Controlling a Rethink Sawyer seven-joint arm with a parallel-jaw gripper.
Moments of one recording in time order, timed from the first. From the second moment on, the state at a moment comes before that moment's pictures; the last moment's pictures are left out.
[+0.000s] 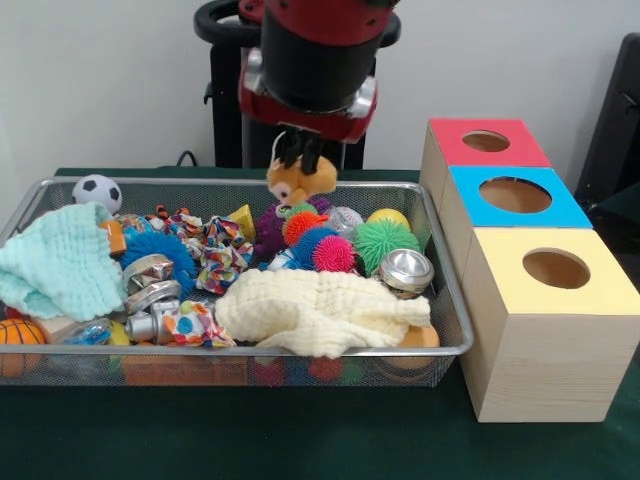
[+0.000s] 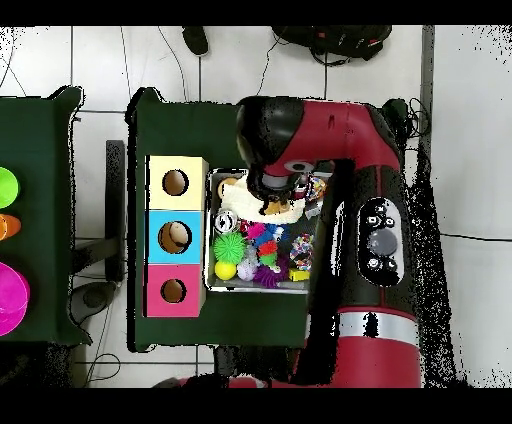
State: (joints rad) arm -0.25 -0.51 0.07 1.05 -0.25 1.47 1.79
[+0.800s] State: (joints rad) arm -0.05 -0.79 -0.04 1.35 -0.12 1.47 1.79
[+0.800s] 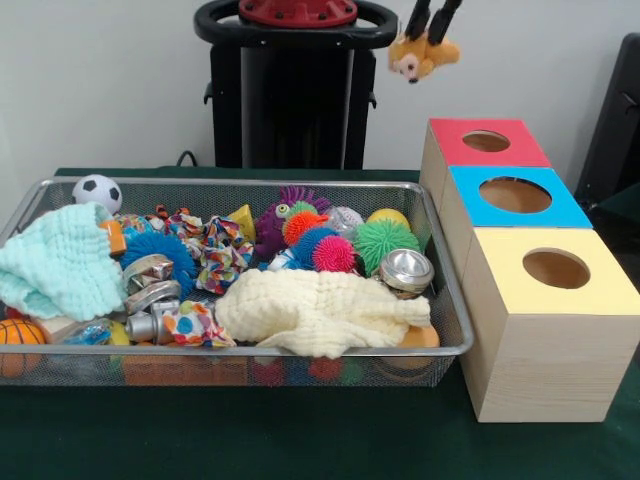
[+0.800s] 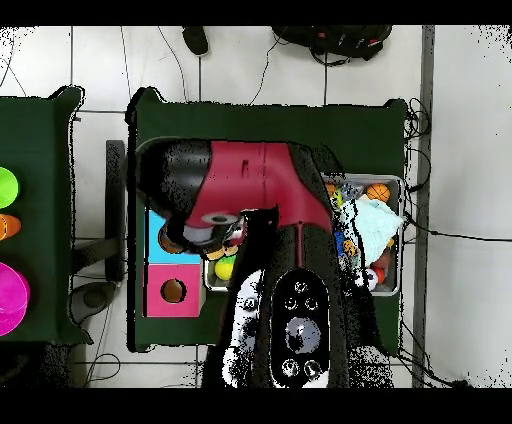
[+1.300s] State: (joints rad) arm 0.02 -0.94 -0.12 1.59 -0.07 1.27 1.79
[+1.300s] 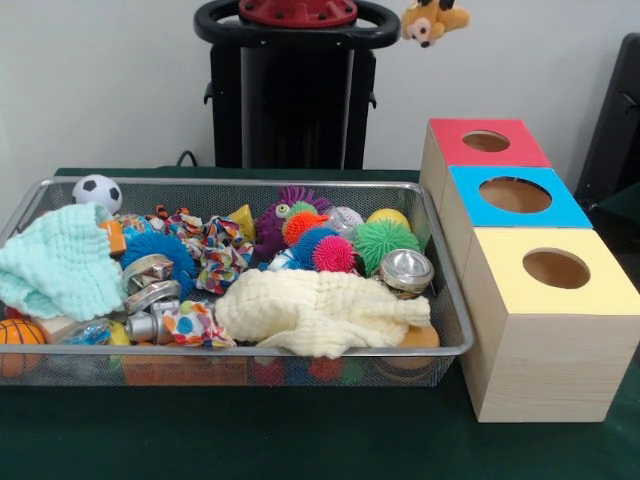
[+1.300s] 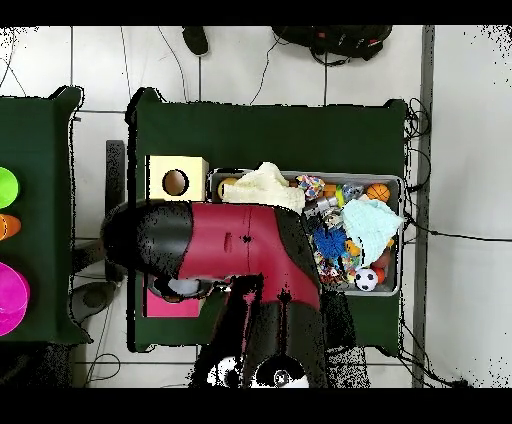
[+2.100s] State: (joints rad) arm 0.20 -0.99 -0.23 1.89 -0.05 0.96 1.79
